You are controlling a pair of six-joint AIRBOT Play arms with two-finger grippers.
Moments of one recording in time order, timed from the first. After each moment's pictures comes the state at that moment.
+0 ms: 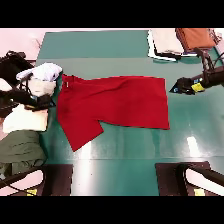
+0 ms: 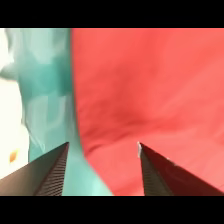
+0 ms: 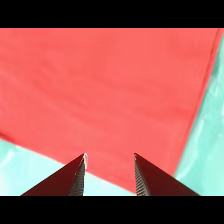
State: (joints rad) left arm 0.23 -1.22 0.95 1.17 -1.13 -1.41; right arm -0.14 -1.16 1.22 -1.12 1.38 1.41
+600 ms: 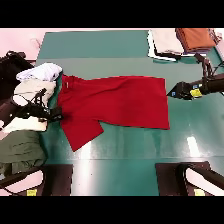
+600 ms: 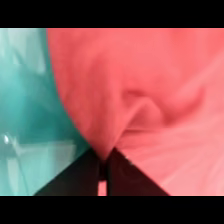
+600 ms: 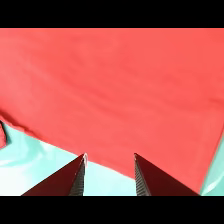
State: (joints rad) left arm 0.16 -1.22 0.74 1.05 -0.99 -1.38; right arm -0.17 -1.10 1.10 -1.02 1.36 1.41
